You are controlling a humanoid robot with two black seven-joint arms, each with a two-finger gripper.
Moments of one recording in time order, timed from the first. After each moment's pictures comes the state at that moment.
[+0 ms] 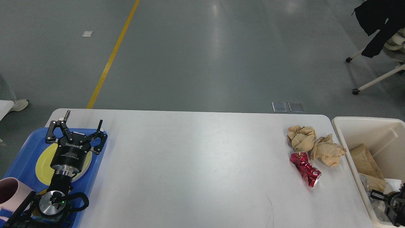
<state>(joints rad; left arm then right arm) -0.22 0.15 -1.48 -0.82 0.12 -0.63 -0.13 0.56 -0.40 -1.00 0.12 -0.15 0.04 -0.04</state>
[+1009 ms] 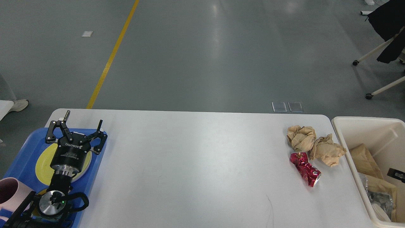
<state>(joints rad) -0.22 0.15 -1.48 -0.82 0.12 -0.63 -0.13 1.00 -0.65 -1.10 0.57 -0.30 0.06 -0.05</state>
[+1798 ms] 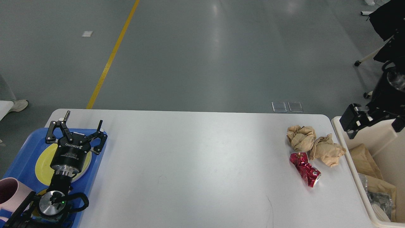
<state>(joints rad) -0.22 0.15 -1.48 -0.82 0.12 -0.63 -0.13 2.43 -0.36 -1.48 1.58 -0.35 0.82 -0.04</state>
